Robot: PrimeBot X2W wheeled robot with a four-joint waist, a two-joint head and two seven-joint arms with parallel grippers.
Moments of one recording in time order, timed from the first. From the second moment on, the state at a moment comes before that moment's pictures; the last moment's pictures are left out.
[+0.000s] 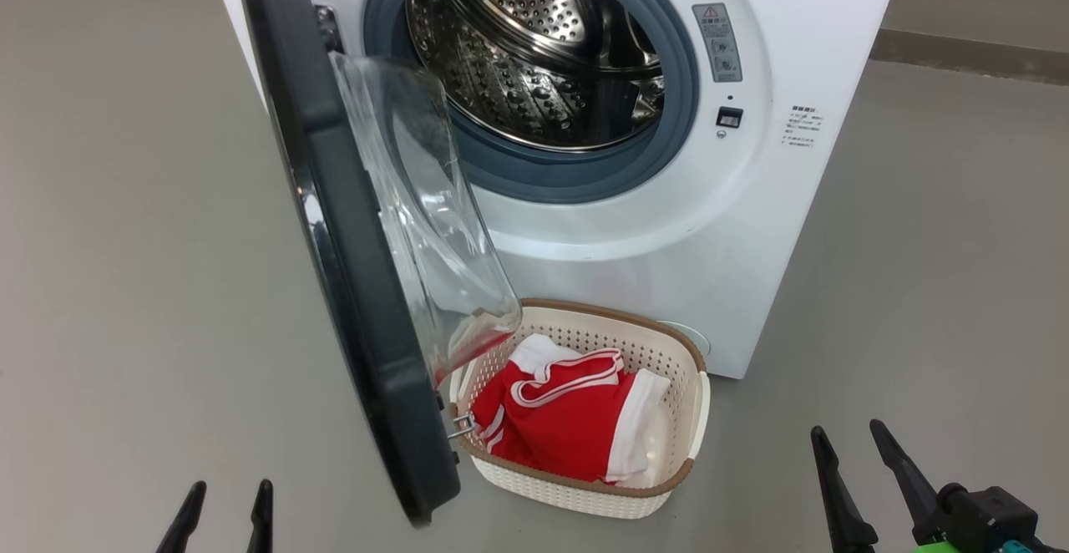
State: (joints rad) left arm 0.09 0.13 0.06 0.23 -0.24 -0.13 -0.25; right arm 0.12 -0.06 0.00 0.21 0.32 0.12 -0.26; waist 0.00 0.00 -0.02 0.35
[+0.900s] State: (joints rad) left arm 0.09 0.14 0.04 0.23 -0.38 -0.13 -0.25; right arm 0.12 -0.05 -0.01 0.22 0.32 0.12 -0.26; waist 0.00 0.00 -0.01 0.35
